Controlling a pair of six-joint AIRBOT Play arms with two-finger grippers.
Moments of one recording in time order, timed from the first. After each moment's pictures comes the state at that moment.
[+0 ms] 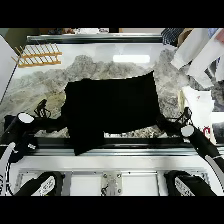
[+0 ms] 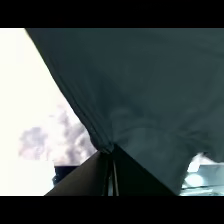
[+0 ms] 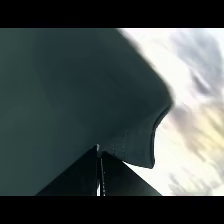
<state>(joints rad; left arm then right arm) 0.21 -1.08 0.65 0.98 -0.99 -1.41 -0.03 -0.97 0.44 -0.97 0.47 1.86</state>
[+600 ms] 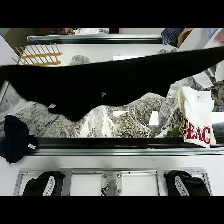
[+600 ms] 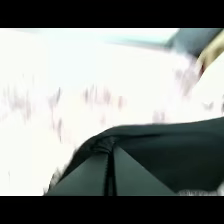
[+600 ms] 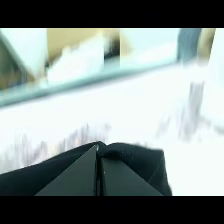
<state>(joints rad) 0.21 -0.57 1.44 1.02 -1.22 -1.50 -0.18 -0.65 1.39 -1.20 0.90 1.60</state>
